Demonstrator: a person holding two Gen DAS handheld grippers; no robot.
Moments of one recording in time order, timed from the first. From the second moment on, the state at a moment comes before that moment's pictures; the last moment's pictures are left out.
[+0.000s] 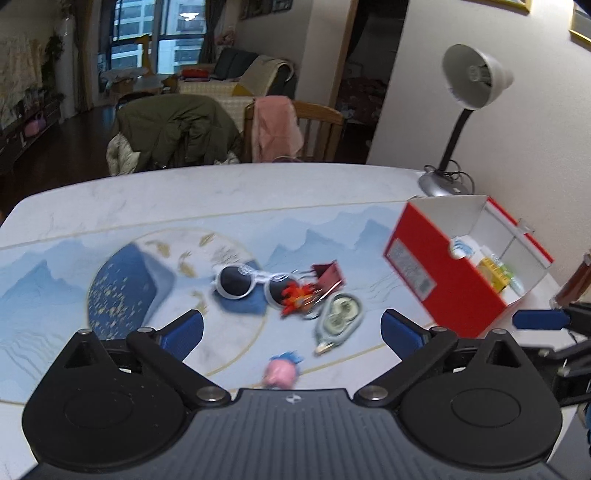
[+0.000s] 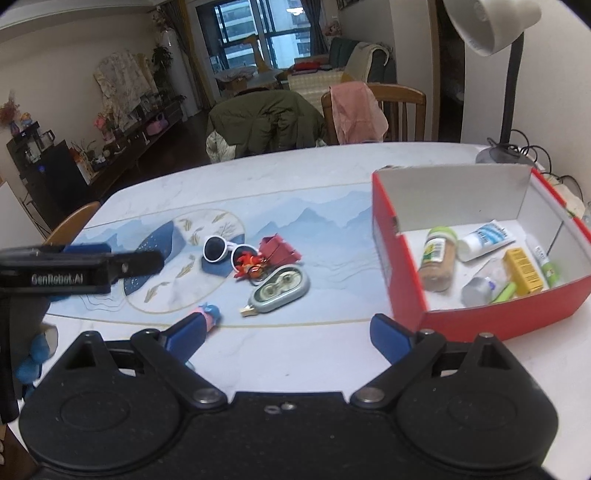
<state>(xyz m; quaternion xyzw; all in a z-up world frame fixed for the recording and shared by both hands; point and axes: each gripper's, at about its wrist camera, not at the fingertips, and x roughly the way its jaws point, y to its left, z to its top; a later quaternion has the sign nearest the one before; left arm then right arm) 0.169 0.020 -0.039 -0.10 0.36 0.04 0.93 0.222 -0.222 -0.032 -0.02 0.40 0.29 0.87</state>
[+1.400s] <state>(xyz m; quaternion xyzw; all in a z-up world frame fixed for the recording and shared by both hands) 0.213 0.040 -0.148 -0.09 0.44 -0.03 0.89 0.186 -0.069 -0.138 -0.19 0.45 0.41 0.77</state>
